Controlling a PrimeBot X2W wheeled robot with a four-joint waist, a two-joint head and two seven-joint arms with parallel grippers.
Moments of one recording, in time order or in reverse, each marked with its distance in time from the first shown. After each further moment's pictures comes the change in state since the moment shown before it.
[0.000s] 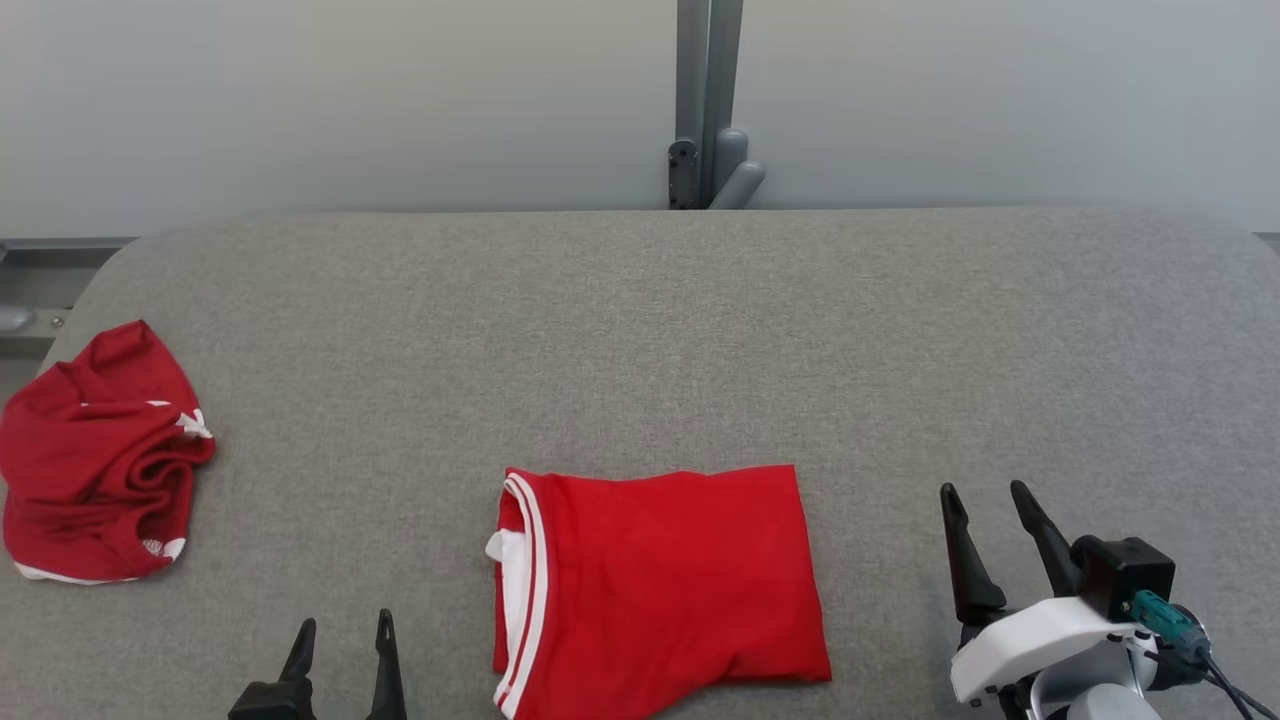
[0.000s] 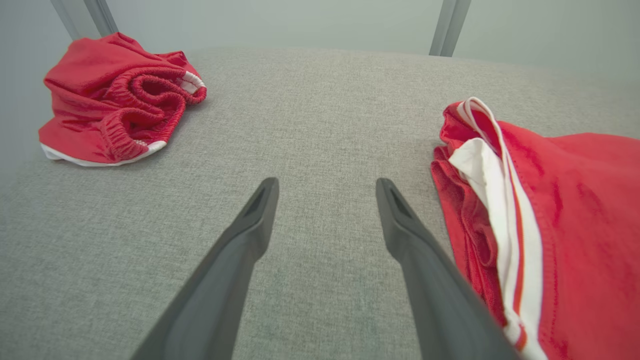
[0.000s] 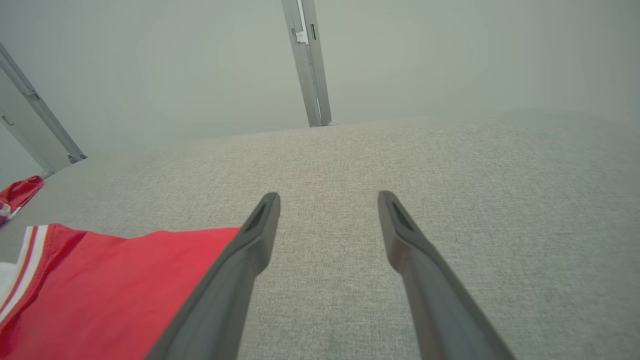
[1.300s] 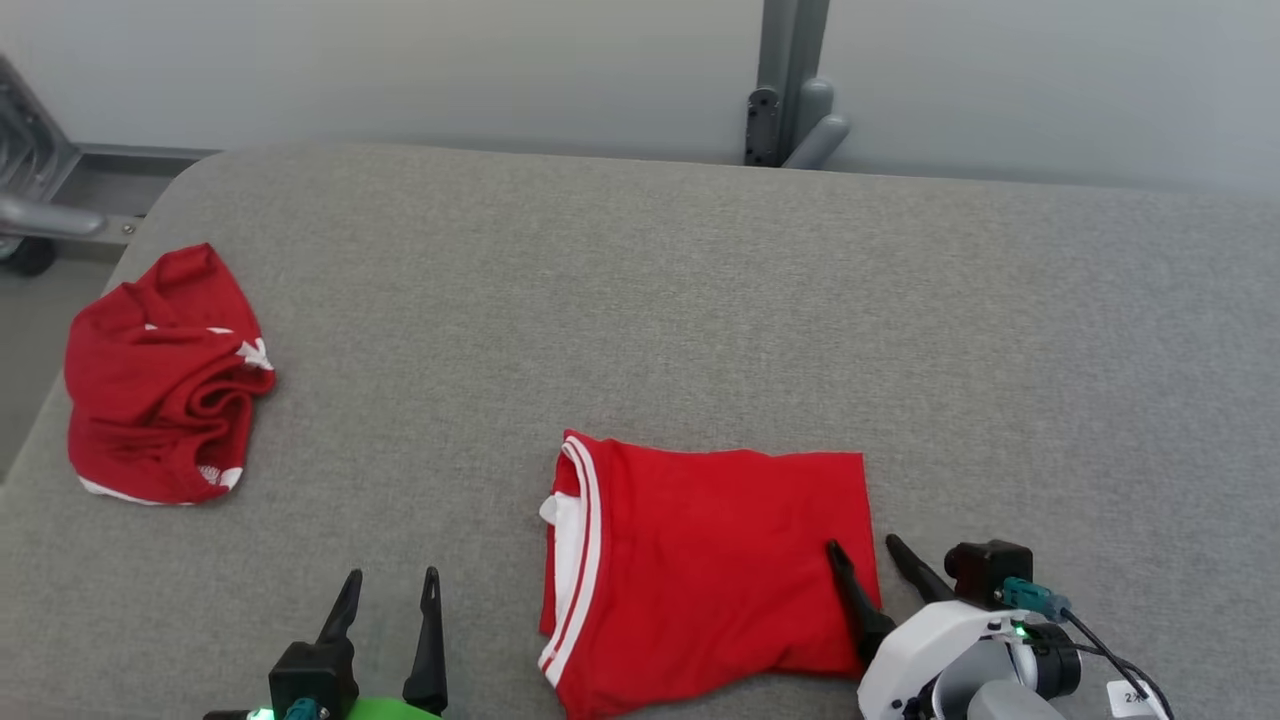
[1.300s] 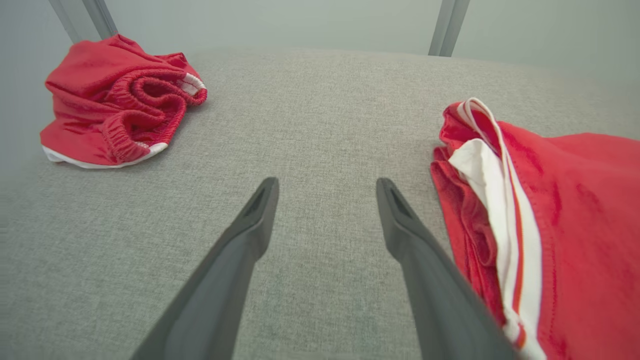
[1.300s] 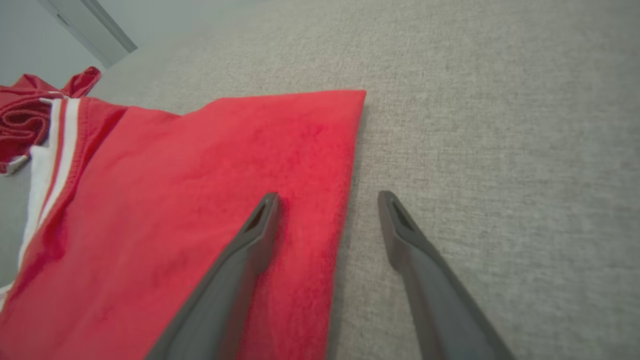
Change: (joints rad) left arm -0.043 0.001 -0.065 -0.040 0.020 -0.024 0.000; right arm -0.160 0.005 0.276 0.346 0.222 0.000 0.000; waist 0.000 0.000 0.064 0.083
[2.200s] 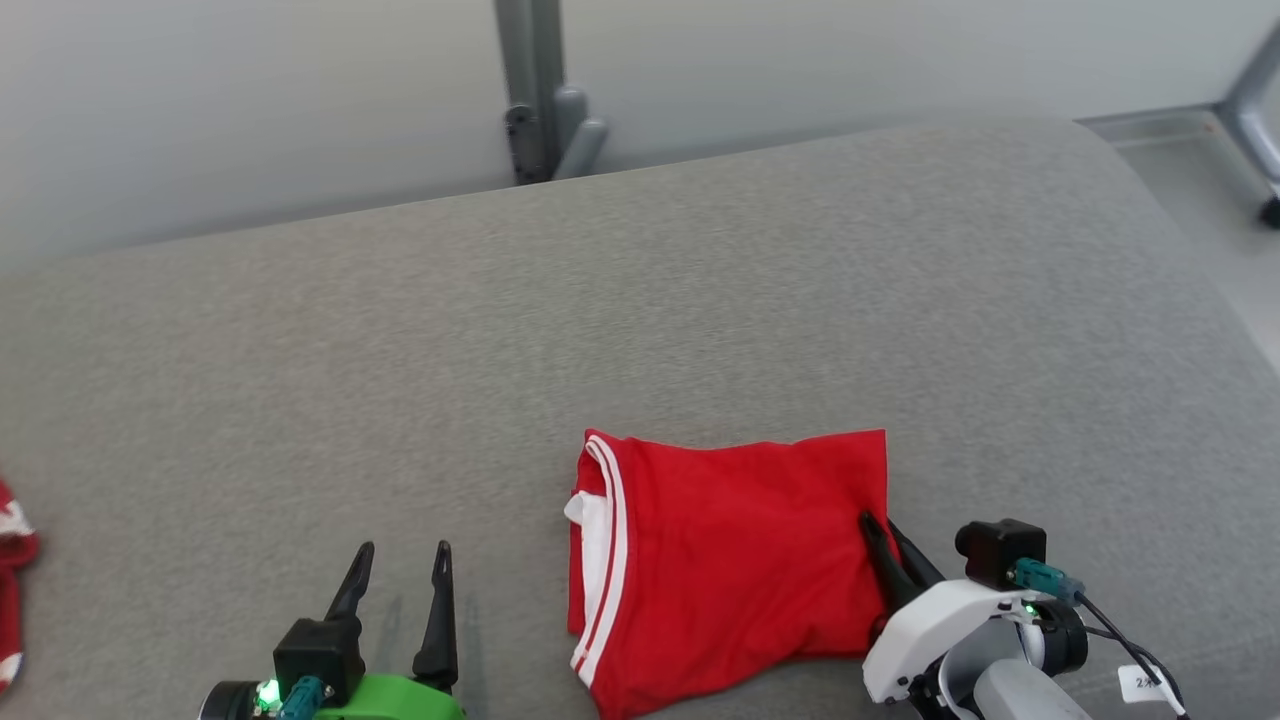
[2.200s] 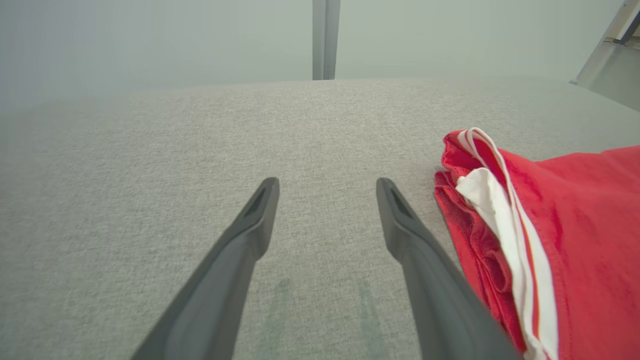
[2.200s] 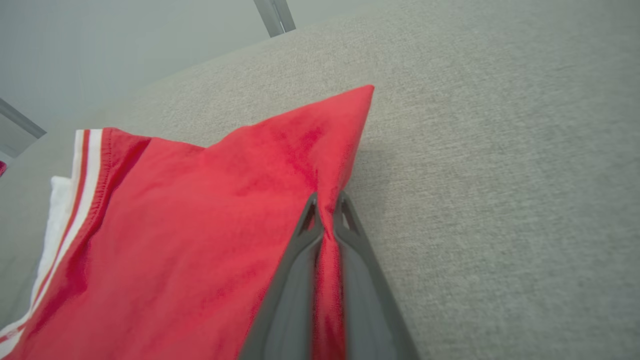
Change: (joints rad) left arm -0.025 0.000 -0.024 -0.018 -0.021 -0.010 0.000; right arm -0.023 -0.001 -0.052 -0.002 -0.033 0.001 0.000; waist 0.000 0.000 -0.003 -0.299
